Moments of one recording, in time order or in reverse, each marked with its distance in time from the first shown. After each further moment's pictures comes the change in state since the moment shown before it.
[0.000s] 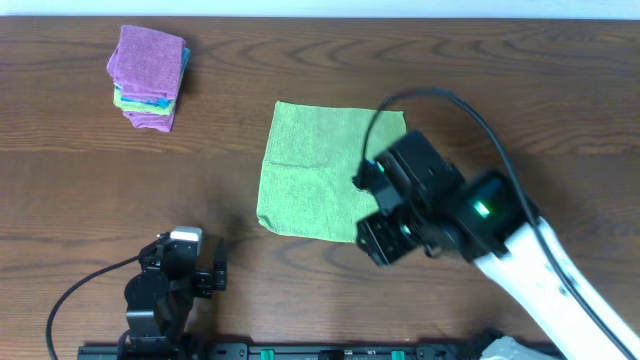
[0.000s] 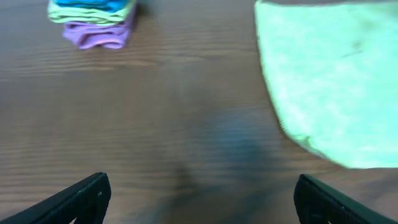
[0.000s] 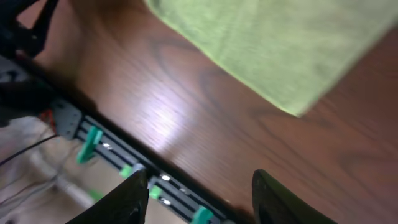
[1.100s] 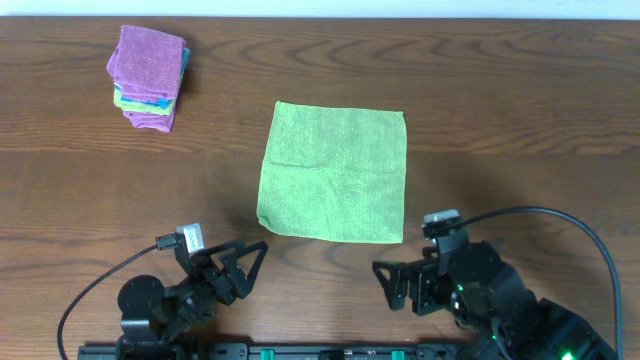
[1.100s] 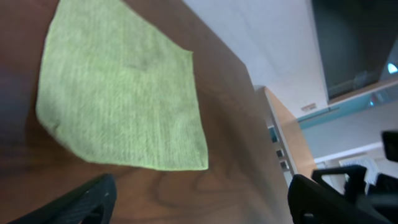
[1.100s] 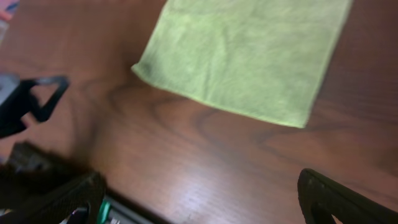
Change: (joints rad) left arm -0.007 0.002 0.005 0.182 0.617 -0.835; right arm 0.064 -0.644 -0.619 0.428 0.165 0.389
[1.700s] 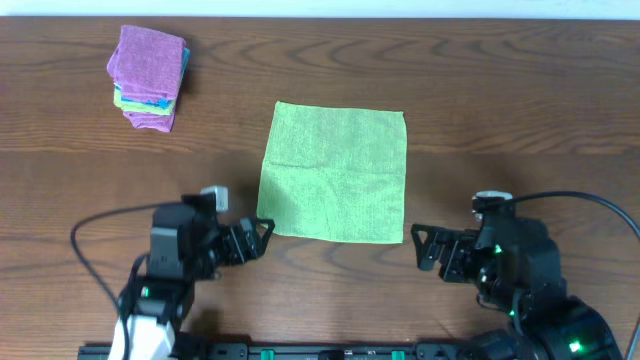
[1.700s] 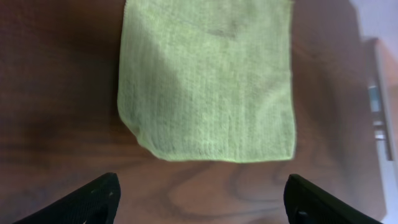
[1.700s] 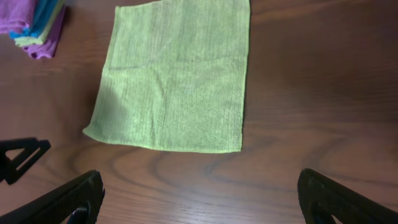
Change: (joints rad) left arm -0.134 0.817 0.207 0.126 -0.250 0.268; right arm -0.420 0.000 0.000 0.002 -0.088 -0.090
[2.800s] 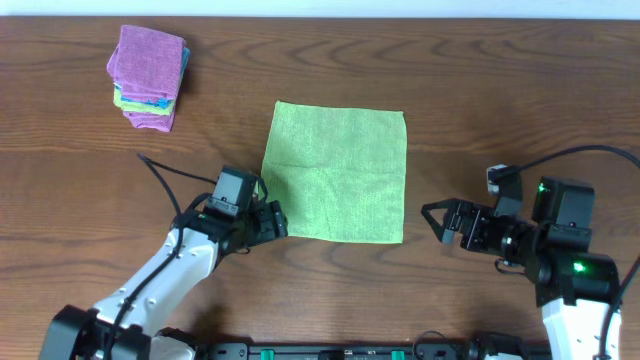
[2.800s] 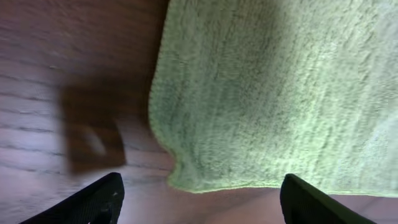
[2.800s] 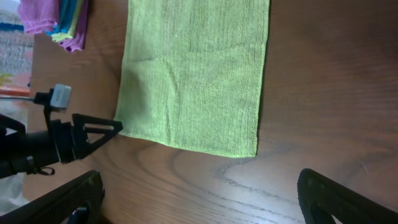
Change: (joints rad) left arm -0.223 0.552 0.235 -0.057 -0.270 -0.163; right arm -0.478 0.279 0.000 0.040 -0.535 -0.314
